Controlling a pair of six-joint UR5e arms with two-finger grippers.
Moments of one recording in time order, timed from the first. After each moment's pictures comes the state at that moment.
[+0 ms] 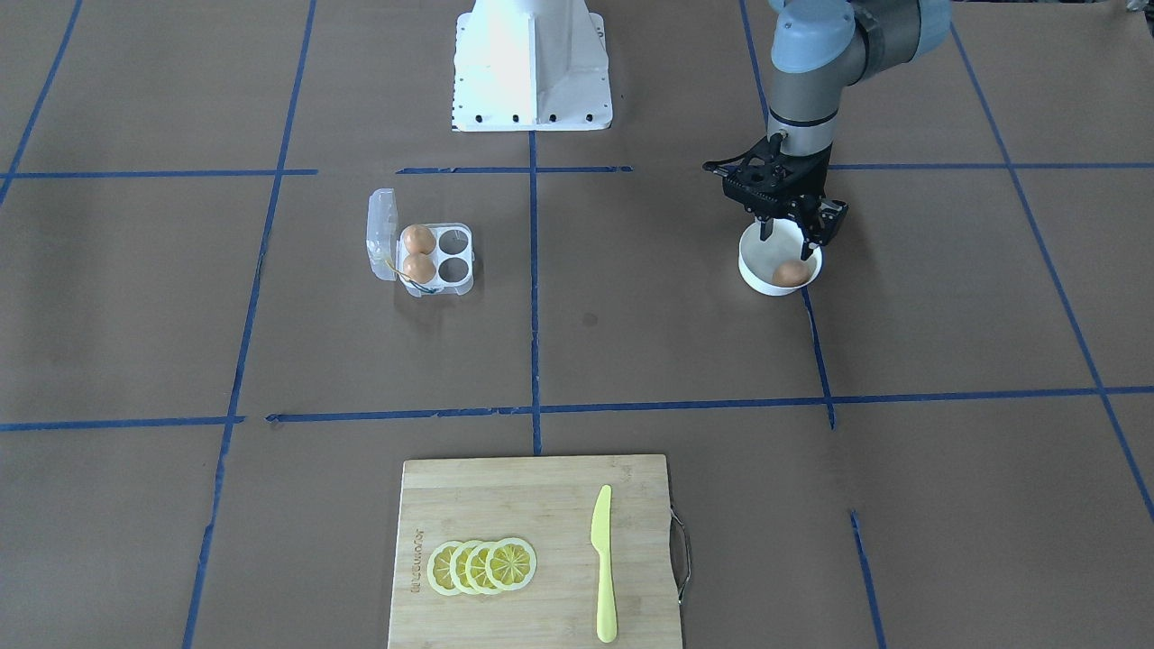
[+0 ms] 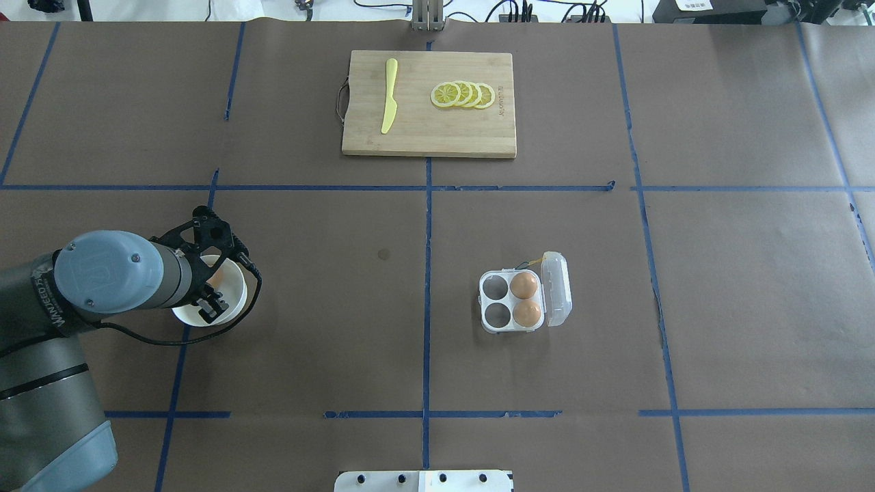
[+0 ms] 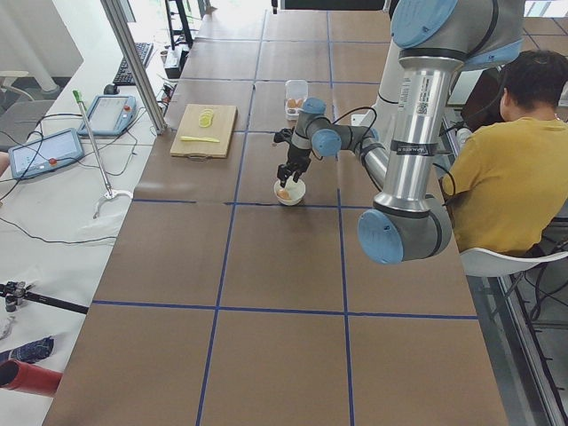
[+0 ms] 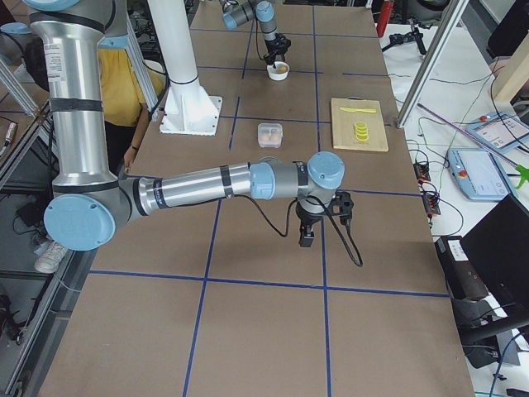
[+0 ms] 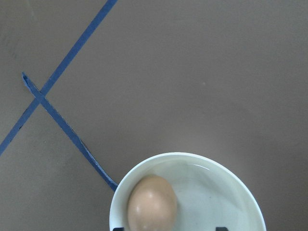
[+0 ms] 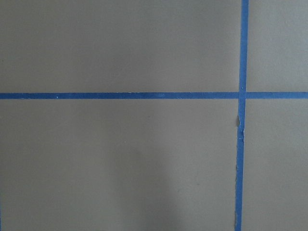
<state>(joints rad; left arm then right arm) -0.50 -1.74 -2.02 -1.60 -1.61 -0.36 1.45 -1.53 1.74 -1.72 2.42 0.14</state>
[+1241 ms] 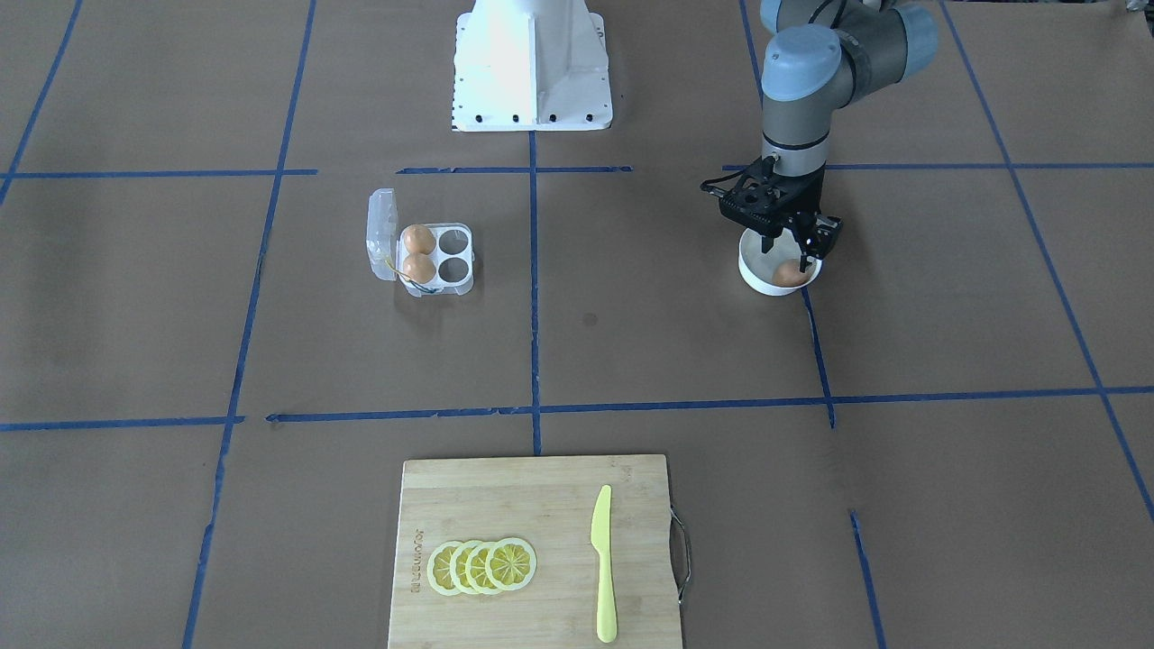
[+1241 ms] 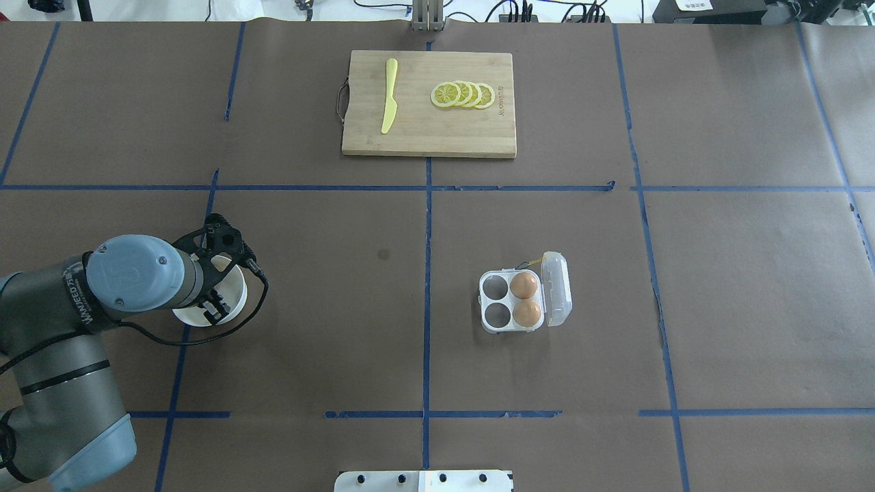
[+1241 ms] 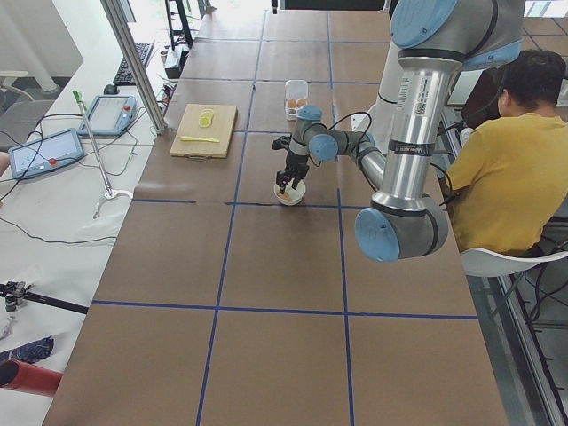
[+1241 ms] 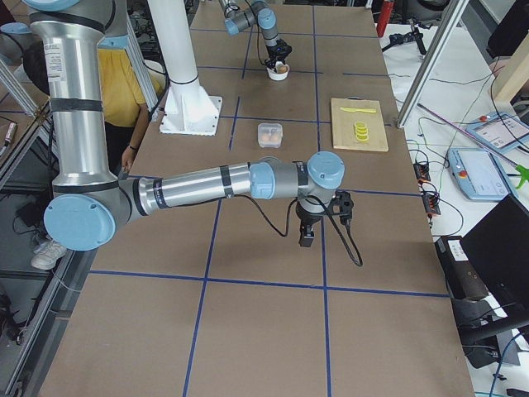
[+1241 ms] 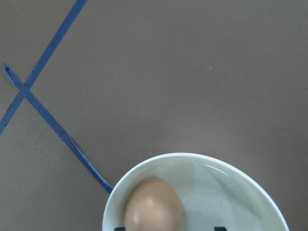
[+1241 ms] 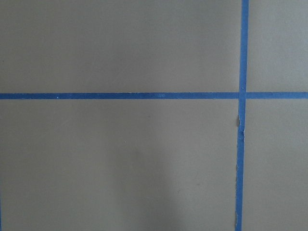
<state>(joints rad) -0.49 -1.76 -1.95 -1.60 -1.60 -0.35 1.45 -1.53 1.74 -1.72 2.42 0.14</state>
